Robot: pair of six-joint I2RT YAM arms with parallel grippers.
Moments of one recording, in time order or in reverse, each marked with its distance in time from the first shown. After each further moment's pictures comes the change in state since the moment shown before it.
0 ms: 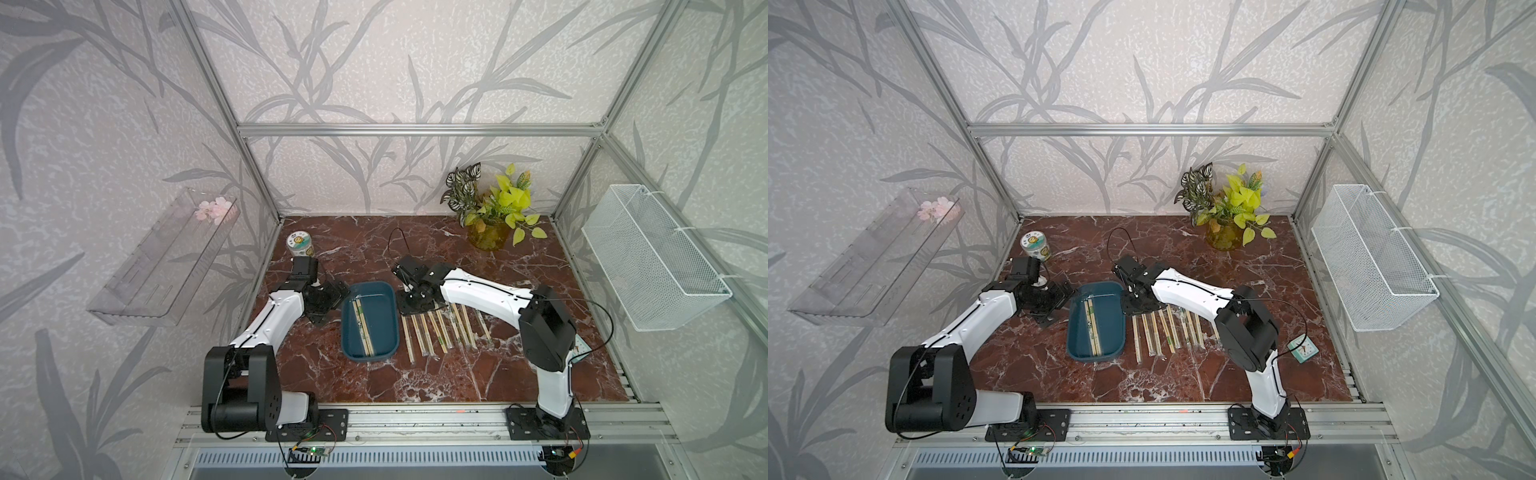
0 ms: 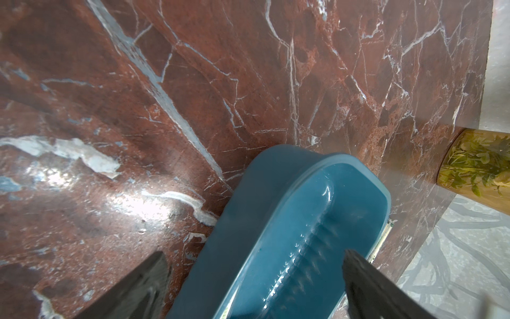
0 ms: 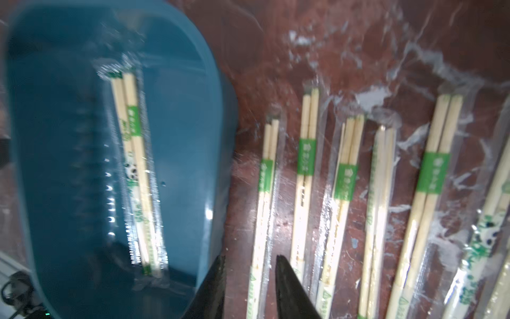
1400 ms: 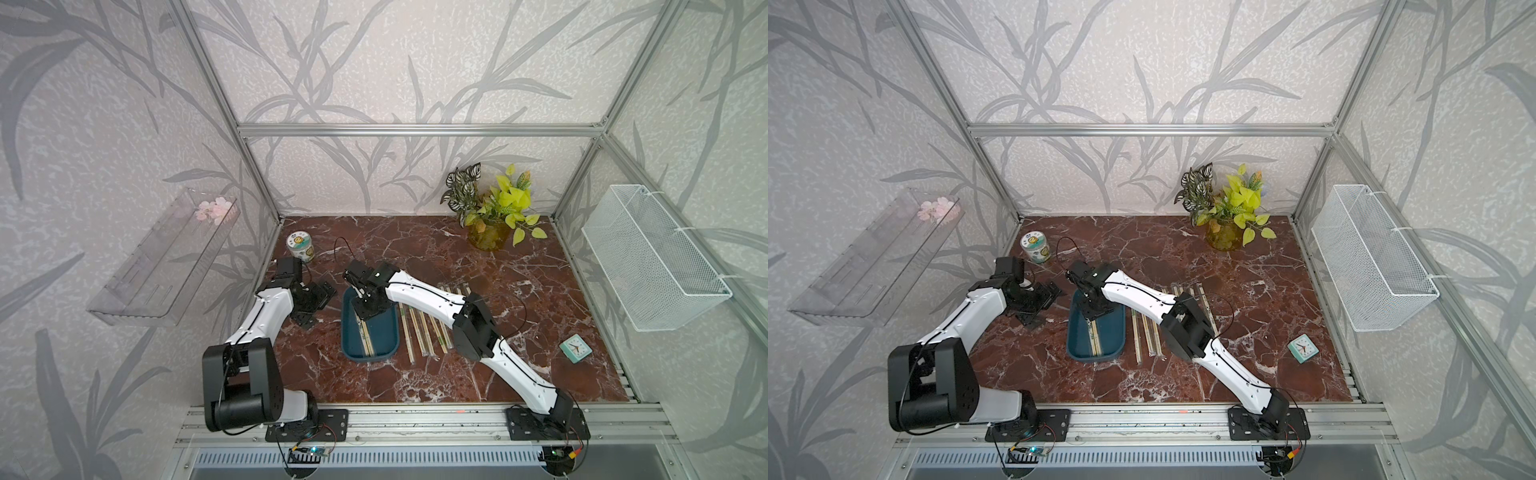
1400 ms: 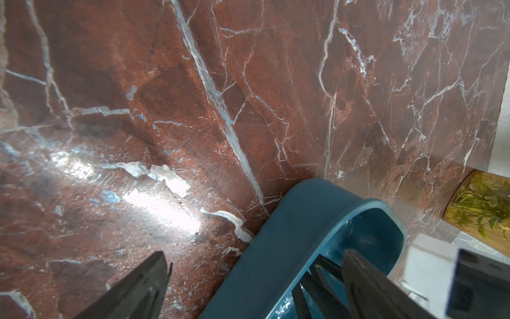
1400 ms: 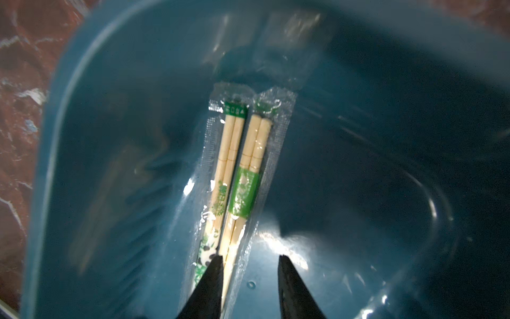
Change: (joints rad) left arm 0.138 0.025 0.026 -0.057 -0.020 0.048; right arm 0.122 0.625 0.837 -0.323 -0.023 -0.178
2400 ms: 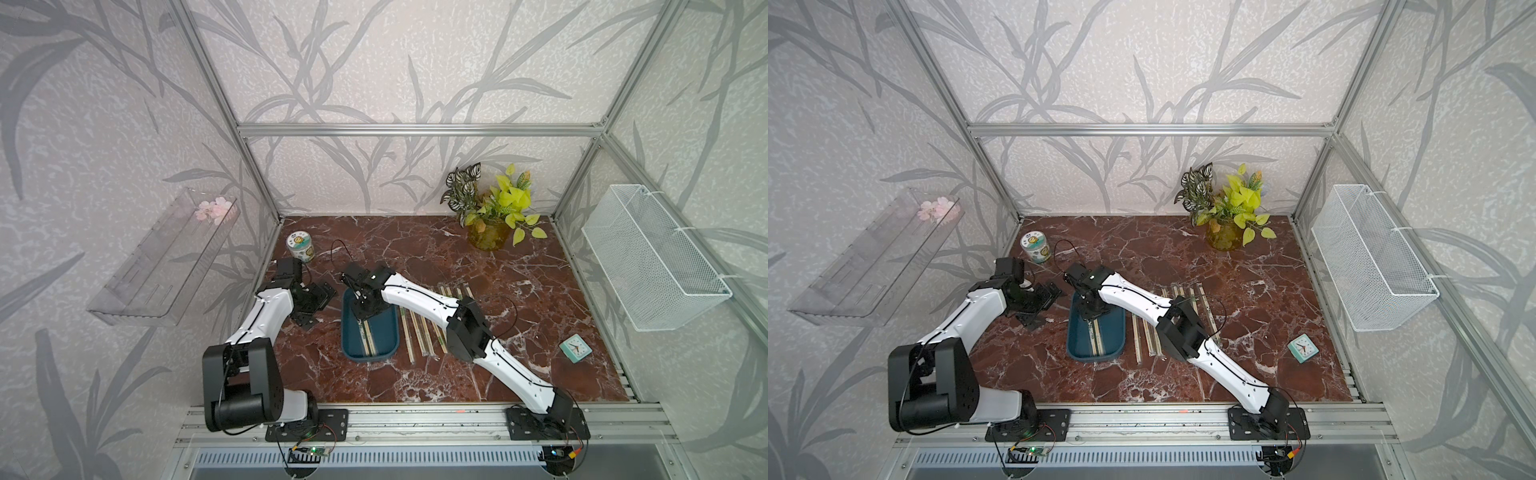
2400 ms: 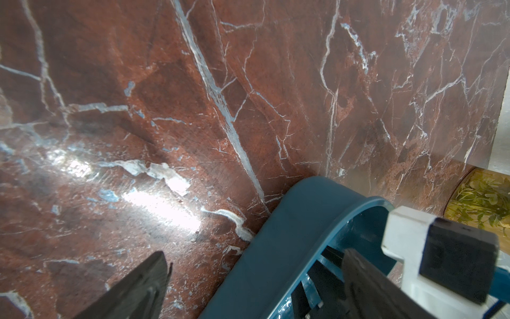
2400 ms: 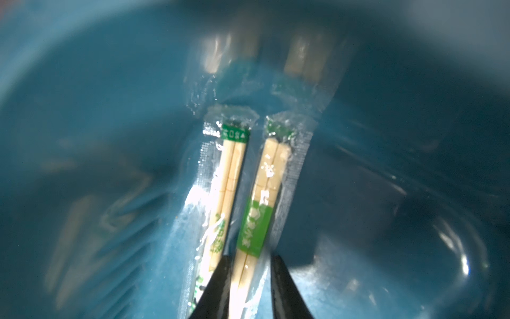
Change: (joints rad) left arm 0.002 -0.001 -0.008 0.003 0.010 0.003; right arm 0.004 0.096 0.123 -0.030 0.035 0.019
